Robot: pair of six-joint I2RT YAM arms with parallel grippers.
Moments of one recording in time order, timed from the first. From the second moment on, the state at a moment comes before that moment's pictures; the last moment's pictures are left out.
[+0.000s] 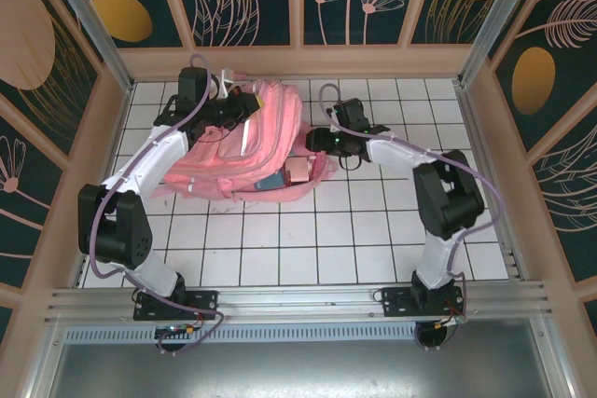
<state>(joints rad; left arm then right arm) -0.25 1.63 1.32 -0.21 0.65 -0.85 0.48 1.88 1.26 -0.24 -0.25 0.49</state>
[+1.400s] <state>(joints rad) -0.50 1.91 1.60 -0.26 0.58 -0.84 0.13 1.61 0.96 -0.36 0.04 0.53</state>
